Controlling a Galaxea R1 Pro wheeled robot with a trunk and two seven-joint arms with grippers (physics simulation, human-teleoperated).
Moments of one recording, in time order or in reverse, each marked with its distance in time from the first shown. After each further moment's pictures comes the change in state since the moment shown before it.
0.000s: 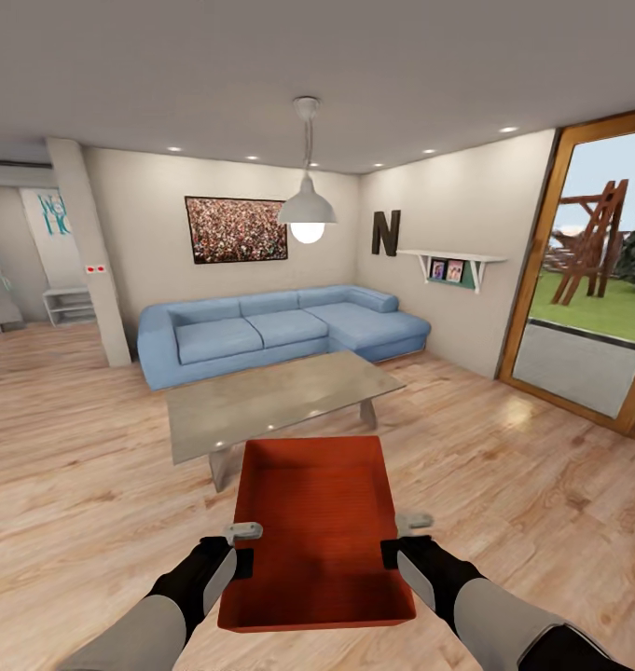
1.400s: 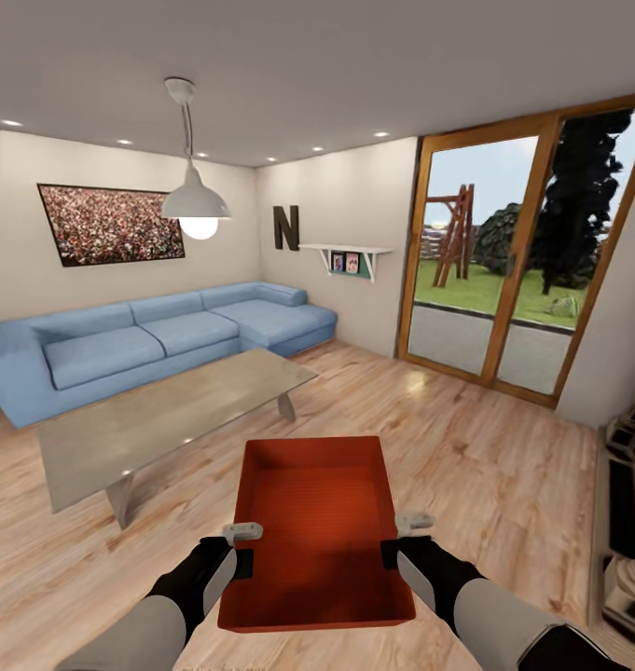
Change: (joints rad) left arm 0.001 0.000 0.000 0.000 0.000 0.000 0.000; right arm 0.000 0.000 0.000 0.000 0.000 0.000 0.000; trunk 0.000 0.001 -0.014
